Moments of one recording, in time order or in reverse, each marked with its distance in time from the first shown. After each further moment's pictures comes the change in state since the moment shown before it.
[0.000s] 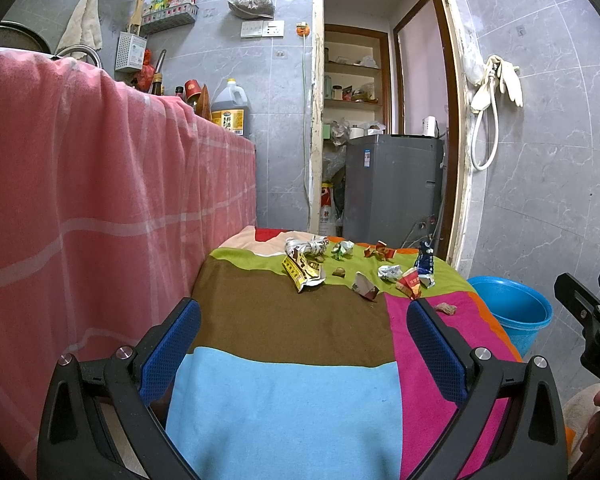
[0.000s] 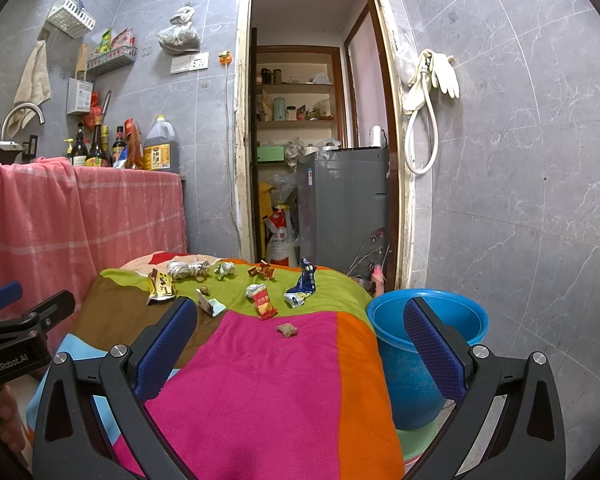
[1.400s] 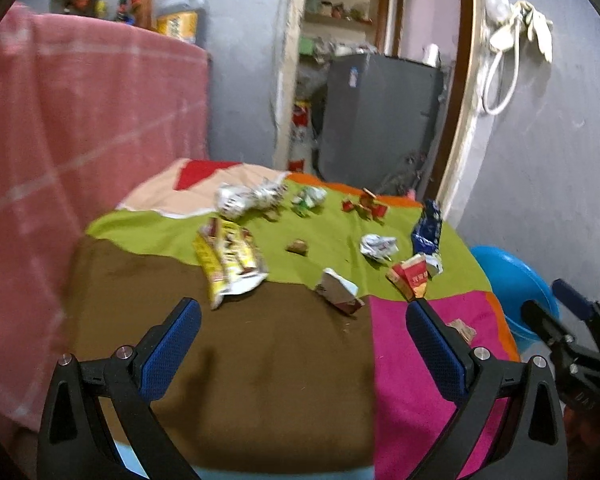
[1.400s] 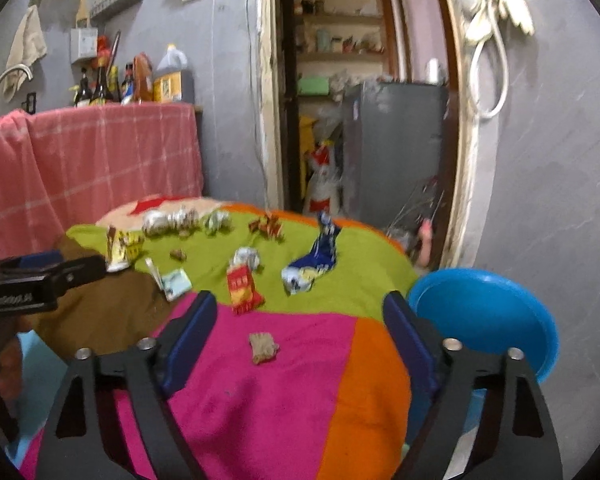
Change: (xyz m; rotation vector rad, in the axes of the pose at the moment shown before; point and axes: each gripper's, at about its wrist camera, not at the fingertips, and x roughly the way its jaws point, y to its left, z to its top) left arm 0.165 -0.032 0.032 -0.040 0.342 -0.109; right arm 0.169 -0.043 -0.003 -0.053 0.280 0.208
